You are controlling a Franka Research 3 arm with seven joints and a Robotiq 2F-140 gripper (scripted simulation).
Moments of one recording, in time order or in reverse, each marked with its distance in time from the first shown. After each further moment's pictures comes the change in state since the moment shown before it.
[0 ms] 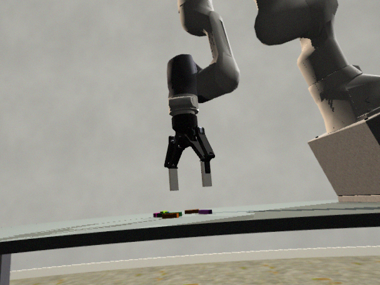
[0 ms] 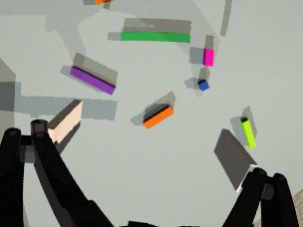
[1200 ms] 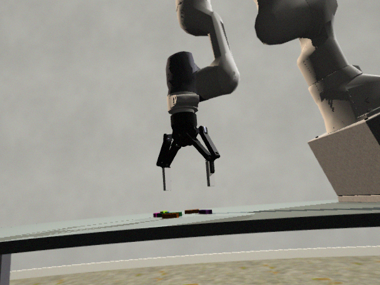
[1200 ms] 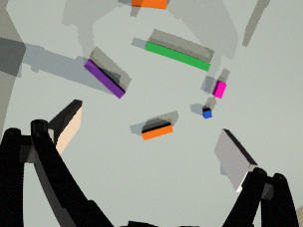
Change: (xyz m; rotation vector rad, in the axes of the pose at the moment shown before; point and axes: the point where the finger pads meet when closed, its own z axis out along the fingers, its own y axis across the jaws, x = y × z) arm 0.014 -0.012 0.000 -0.007 0.003 -0.285
